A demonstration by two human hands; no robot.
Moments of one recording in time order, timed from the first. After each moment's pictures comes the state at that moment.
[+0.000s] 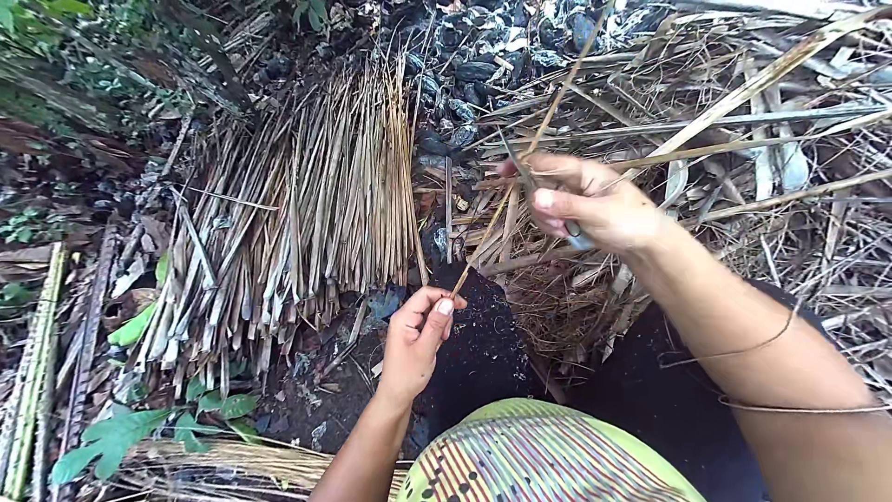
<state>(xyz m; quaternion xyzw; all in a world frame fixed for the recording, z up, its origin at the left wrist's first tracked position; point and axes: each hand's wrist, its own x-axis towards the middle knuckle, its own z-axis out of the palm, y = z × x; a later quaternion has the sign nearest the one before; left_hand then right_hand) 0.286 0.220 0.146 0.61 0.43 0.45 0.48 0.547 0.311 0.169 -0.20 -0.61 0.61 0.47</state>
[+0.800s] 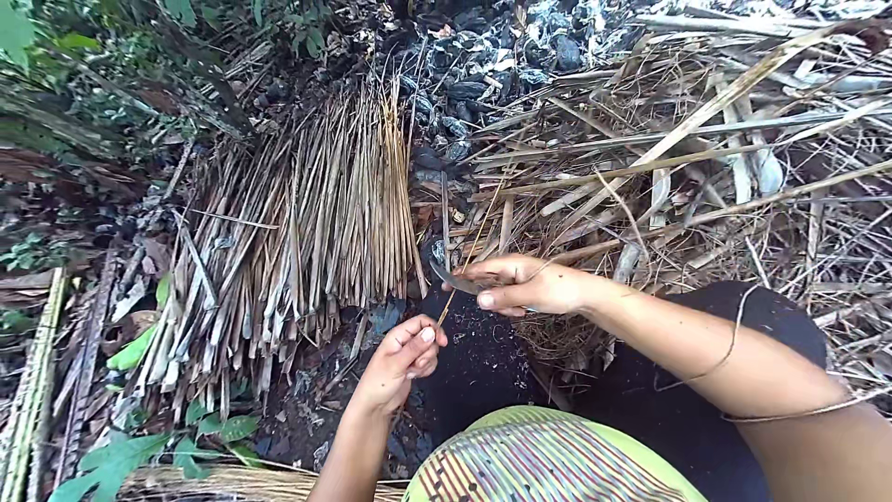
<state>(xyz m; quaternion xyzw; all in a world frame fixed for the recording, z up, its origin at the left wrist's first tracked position) 0.243 0.218 0.140 0.47 0.39 0.34 0.72 0.510 0.282 0.142 -0.18 -0.61 0.71 0.31</state>
